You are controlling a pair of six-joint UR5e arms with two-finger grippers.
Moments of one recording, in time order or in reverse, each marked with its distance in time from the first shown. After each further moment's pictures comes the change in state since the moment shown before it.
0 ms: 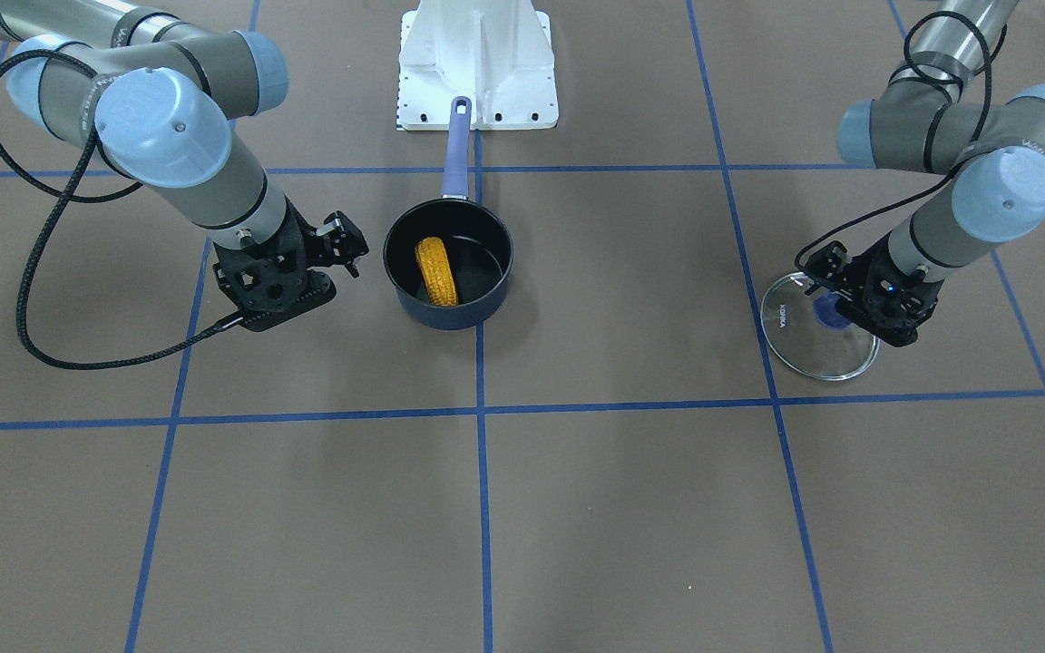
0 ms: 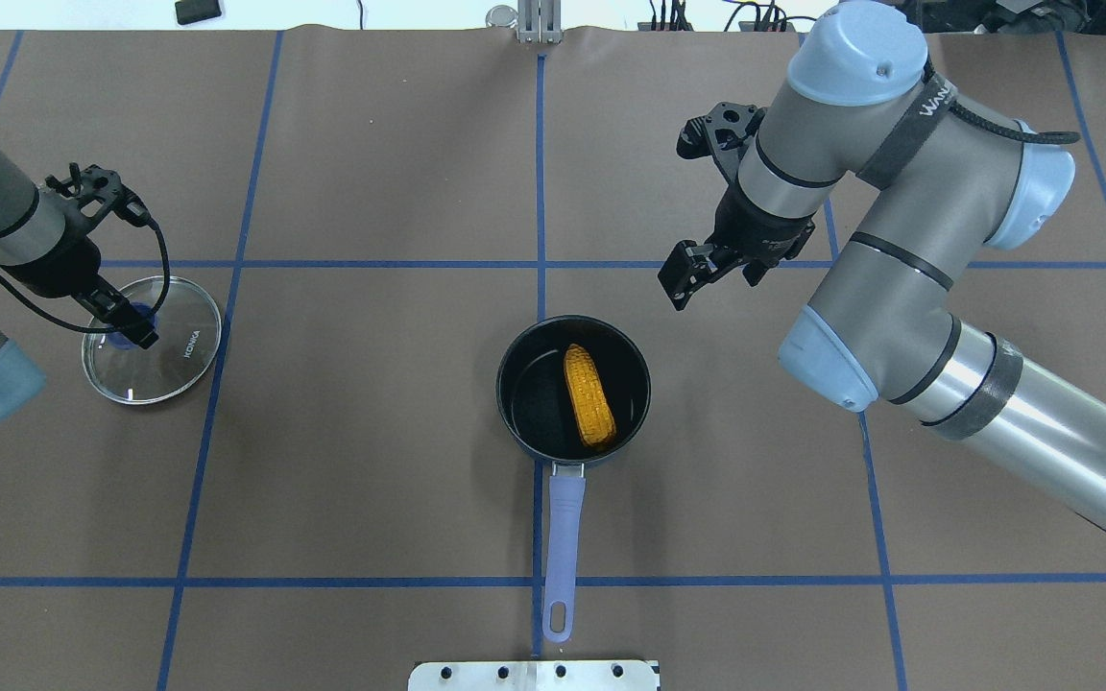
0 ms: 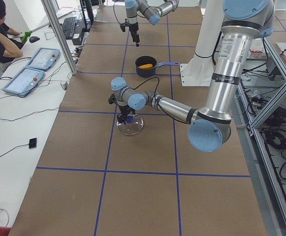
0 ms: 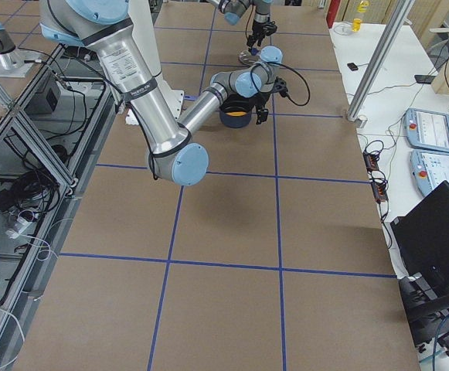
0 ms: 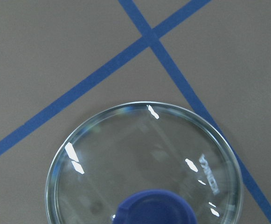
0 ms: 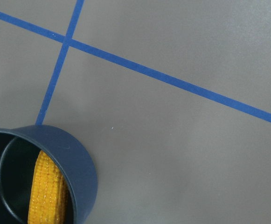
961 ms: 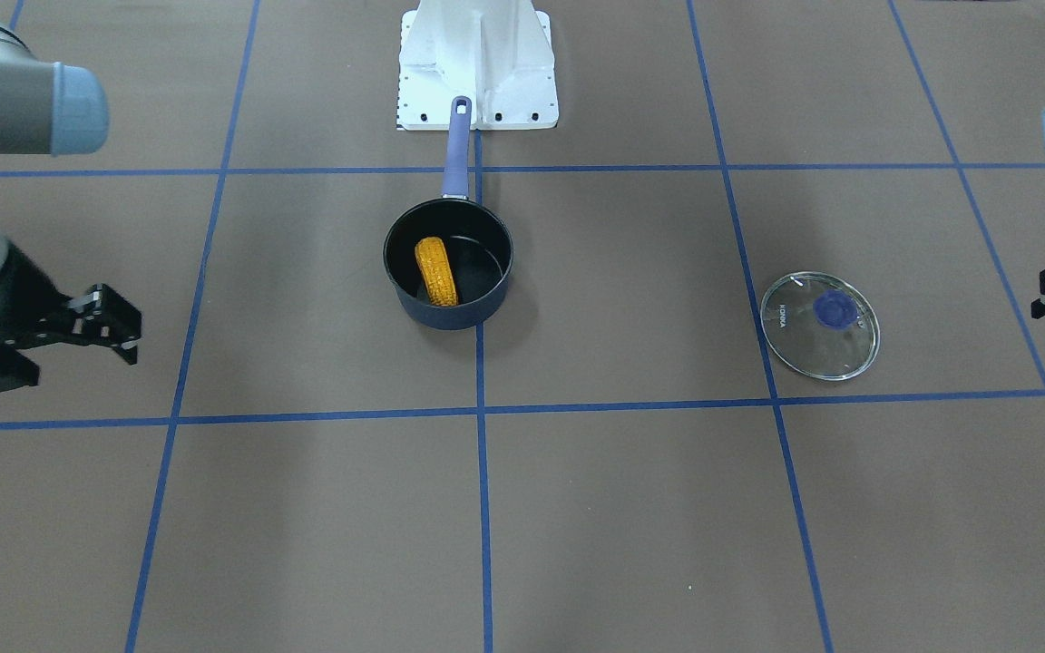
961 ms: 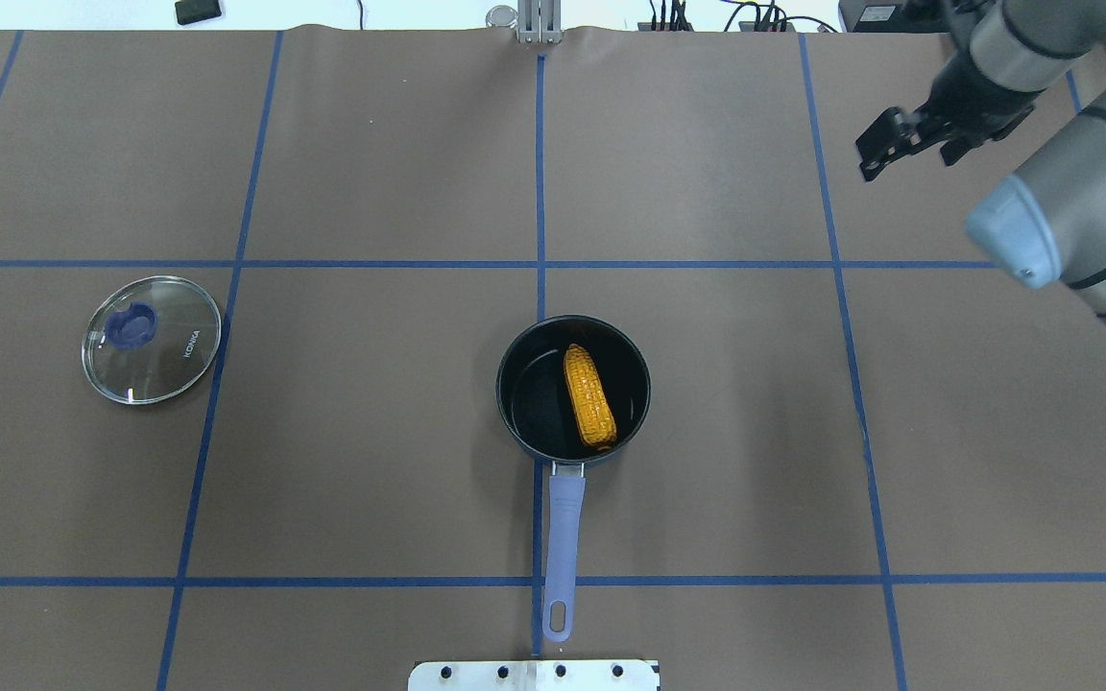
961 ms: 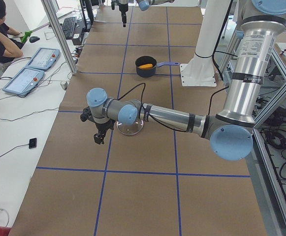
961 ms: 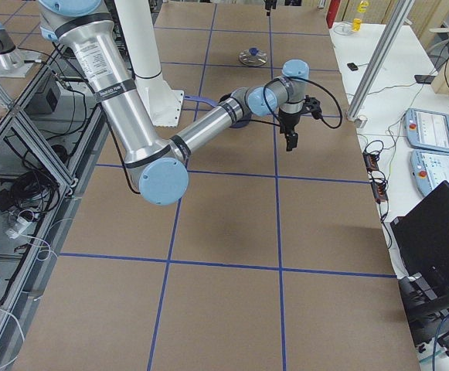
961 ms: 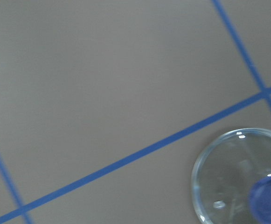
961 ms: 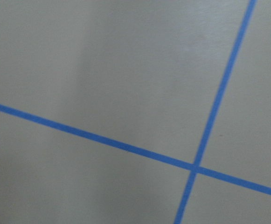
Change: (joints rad) left arm -0.446 0.048 0.111 0.057 -0.110 0.200; right arm 0.350 -0.150 0.003 0.019 -0.046 -0.097
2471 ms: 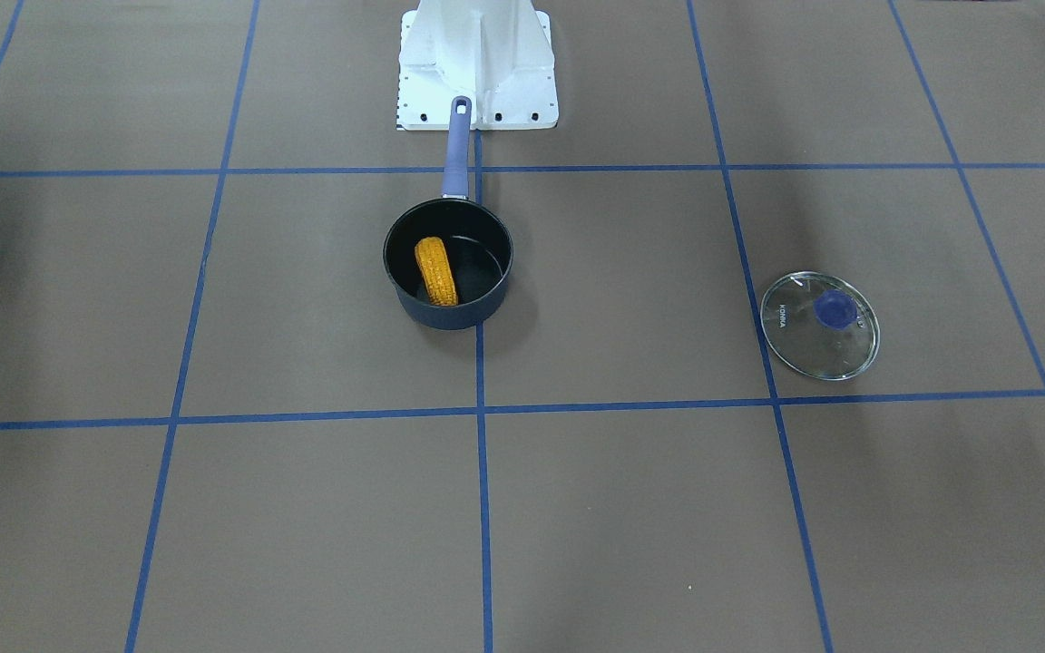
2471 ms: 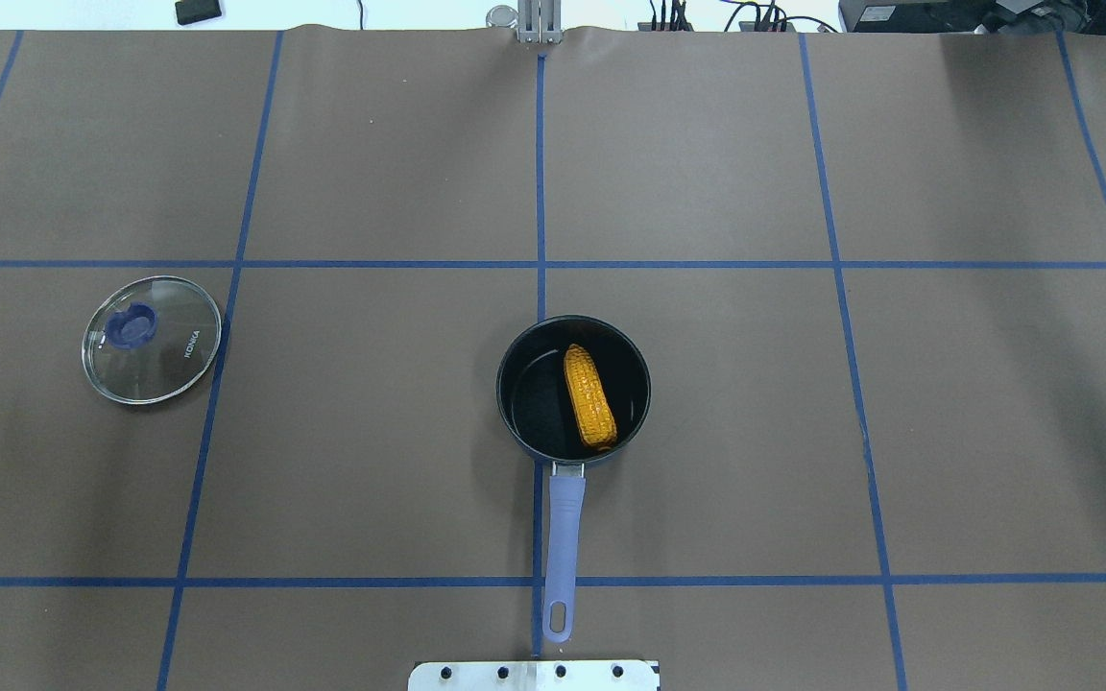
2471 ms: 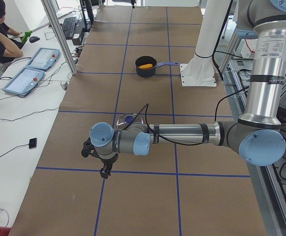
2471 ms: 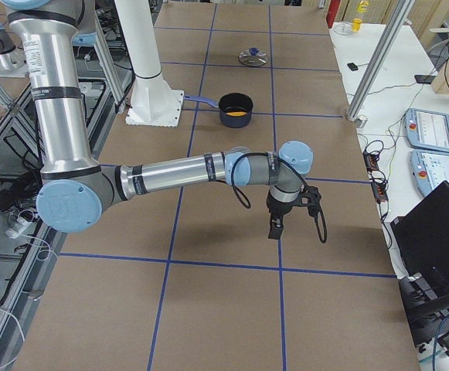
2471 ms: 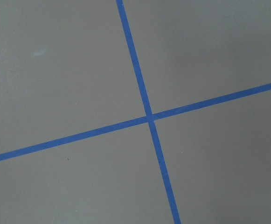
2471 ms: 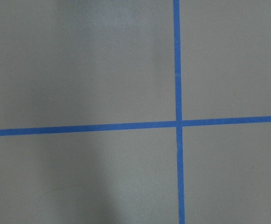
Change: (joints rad) left arm -0.169 0.095 0.062 0.003 -0.030 0.107; right arm 0.304 -0.316 -0.074 -0.076 0.097 -0.294
